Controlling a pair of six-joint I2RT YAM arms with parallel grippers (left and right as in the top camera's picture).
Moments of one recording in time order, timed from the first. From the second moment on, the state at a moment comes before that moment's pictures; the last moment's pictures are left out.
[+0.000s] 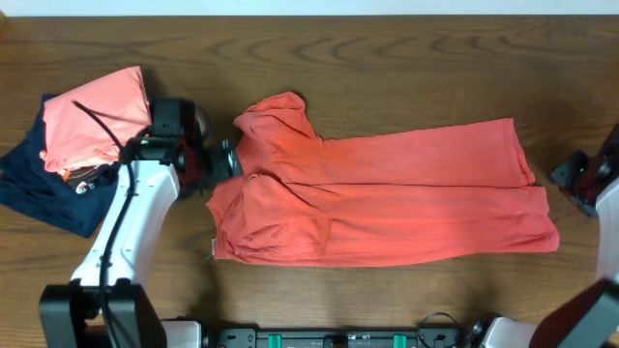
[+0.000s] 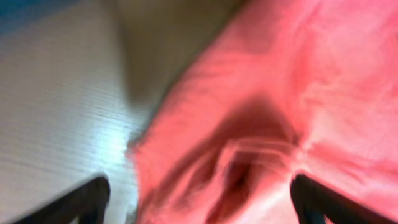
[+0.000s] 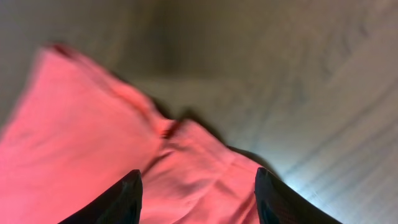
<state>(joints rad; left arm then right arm) -0.01 1.50 1.07 -0.77 0.15 -0.37 -0.52 1.46 1.08 -0.76 0.05 0.33</state>
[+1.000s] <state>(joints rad) -0.05 1.93 1.07 -0.05 0.53 -0.41 -0.37 1.48 1.08 -0.73 -0.14 0.15</state>
